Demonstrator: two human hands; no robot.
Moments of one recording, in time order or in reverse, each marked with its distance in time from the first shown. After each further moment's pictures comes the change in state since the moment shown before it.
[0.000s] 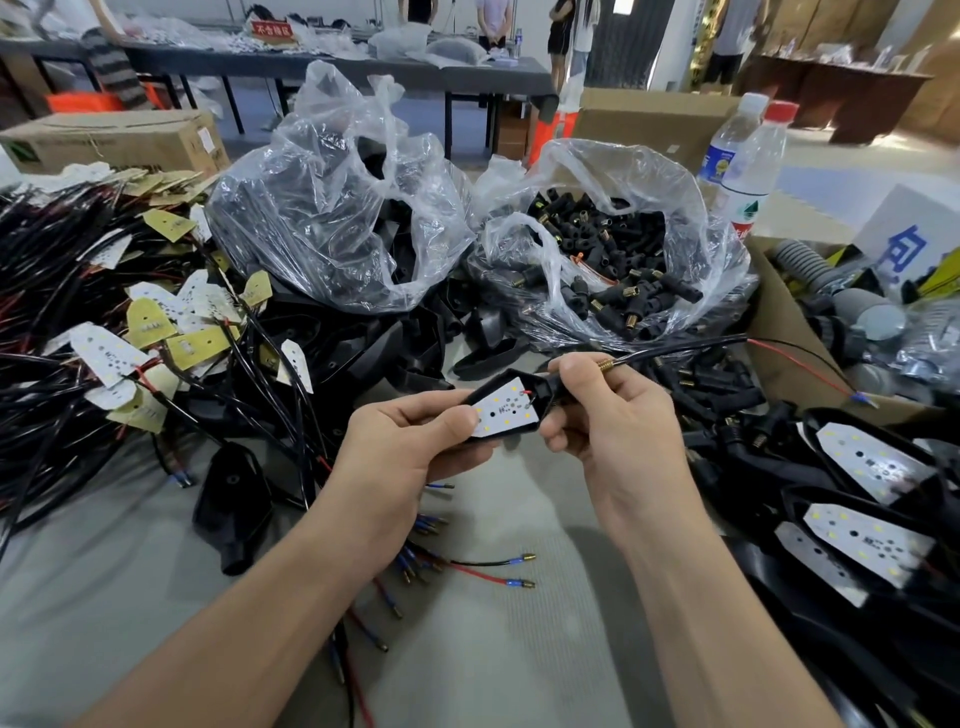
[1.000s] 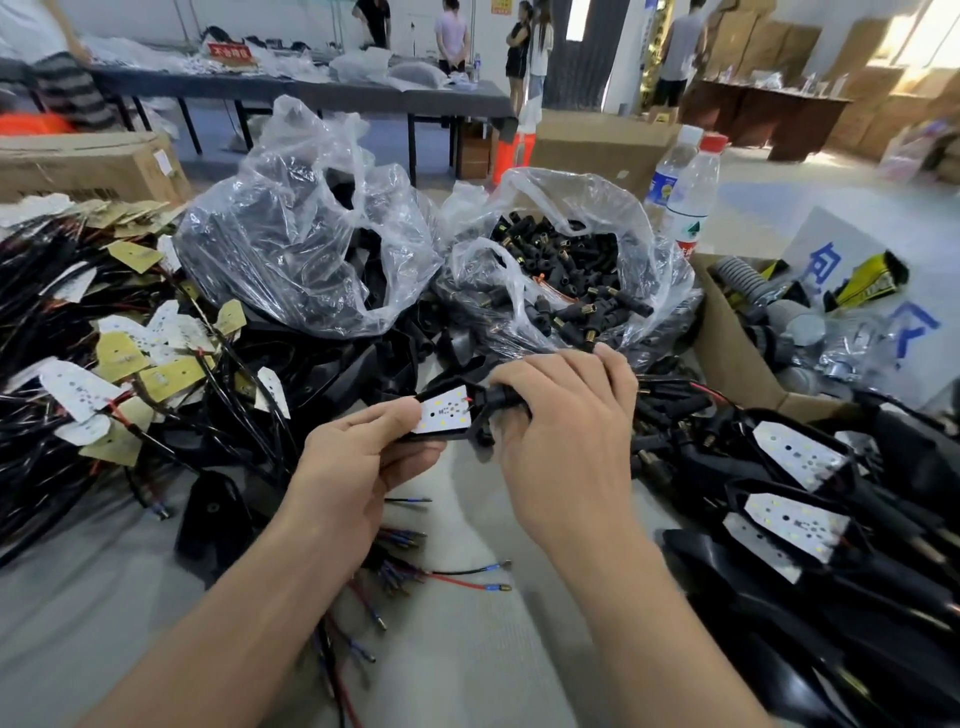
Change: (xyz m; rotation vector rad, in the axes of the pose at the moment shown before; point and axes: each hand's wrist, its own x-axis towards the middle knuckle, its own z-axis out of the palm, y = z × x) left_hand 0.005 0.015 -0.001 -0.091 0.229 -0.097; right_hand -0.020 -0.006 0.014 -1.332 0.163 -0.768
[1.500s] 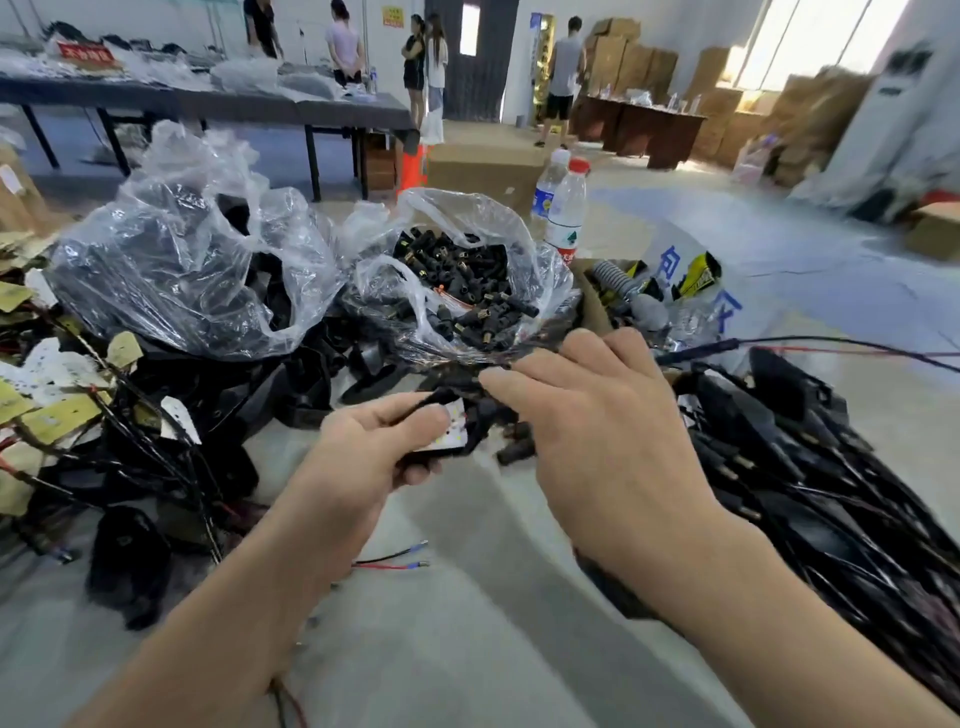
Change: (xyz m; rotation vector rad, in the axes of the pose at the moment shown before) left_hand -0.046 0.004 0.052 0.236 -0.468 0.039; right_hand -0.013 0.006 -0.134 -0.401 -0.158 -0.234
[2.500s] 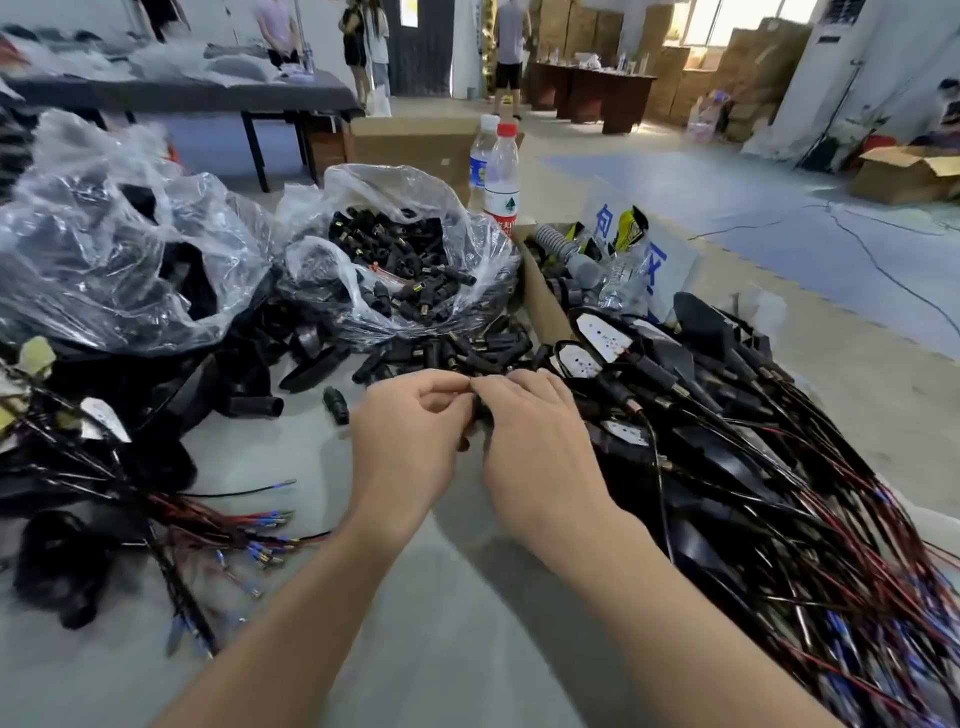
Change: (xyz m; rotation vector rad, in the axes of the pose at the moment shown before) left_hand 0.010 -0.040 0.078 0.503 0.168 0.256; right_hand -0.047 0.016 0.065 0.300 -0.111 0.349
